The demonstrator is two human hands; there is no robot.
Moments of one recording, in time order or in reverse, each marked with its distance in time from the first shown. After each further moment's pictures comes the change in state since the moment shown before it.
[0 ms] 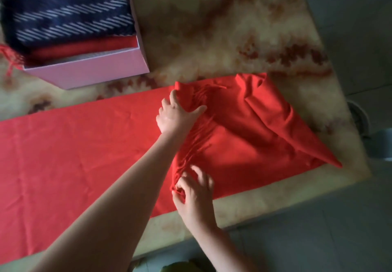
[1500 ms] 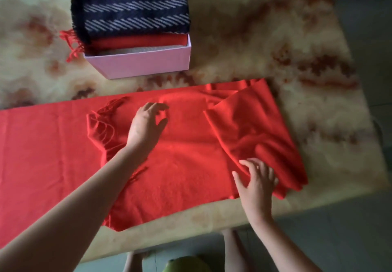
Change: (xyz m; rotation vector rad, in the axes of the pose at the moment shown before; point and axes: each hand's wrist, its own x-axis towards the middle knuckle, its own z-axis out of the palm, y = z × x) left_hand 0.005 -0.155 -0.088 -0.118 0.124 0.410; right_hand 0.008 0.032 -0.029 -0.232 0.144 0.220
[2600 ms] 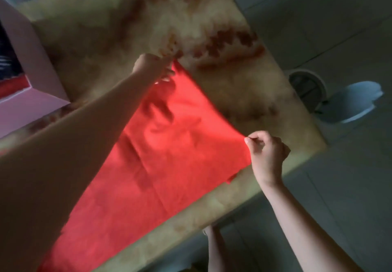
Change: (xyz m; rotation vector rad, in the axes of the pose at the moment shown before) left_hand 0.163 0.272 0.164 -0.245 -0.315 -0.213; right_hand 0.101 0.201 -0.071 0.247 0.202 0.433
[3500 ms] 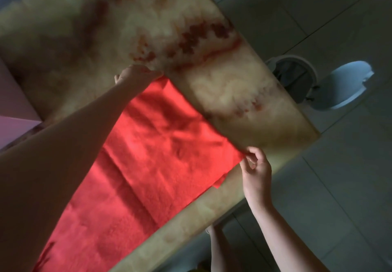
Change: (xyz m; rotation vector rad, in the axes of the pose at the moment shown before) left_hand 0.029 -0.007 0.039 0.507 0.013 0.052; right_hand -0.034 0.029 0.001 0.521 -0.043 0.362
